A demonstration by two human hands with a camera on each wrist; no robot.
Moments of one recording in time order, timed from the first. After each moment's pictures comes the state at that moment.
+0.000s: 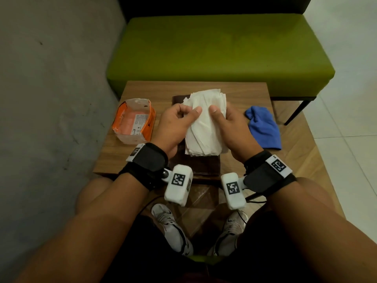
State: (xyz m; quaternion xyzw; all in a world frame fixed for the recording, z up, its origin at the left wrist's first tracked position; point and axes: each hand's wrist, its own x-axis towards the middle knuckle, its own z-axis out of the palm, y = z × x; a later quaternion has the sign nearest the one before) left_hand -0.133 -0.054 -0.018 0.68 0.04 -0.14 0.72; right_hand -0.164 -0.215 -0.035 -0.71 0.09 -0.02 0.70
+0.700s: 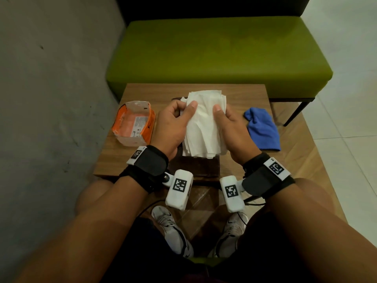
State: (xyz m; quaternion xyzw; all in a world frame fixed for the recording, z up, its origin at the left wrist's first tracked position) left_hand -0.134 -0.055 -0.017 0.69 0.01 -0.07 0.73; right_hand -0.172 -0.211 -0.023 -0.68 0.09 -0.01 0.73
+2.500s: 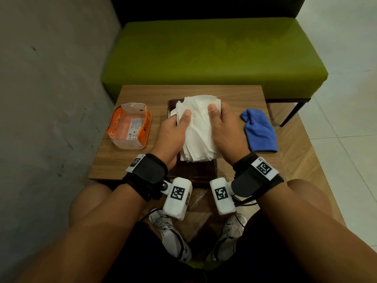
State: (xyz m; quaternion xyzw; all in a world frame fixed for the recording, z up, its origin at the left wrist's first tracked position) left_hand -0.139 -0.060 -0.029 0.68 0.09 -0.15 0.72; right_hand -0.156 -0.207 -0.034 -0.80 0.10 -0.11 0.58
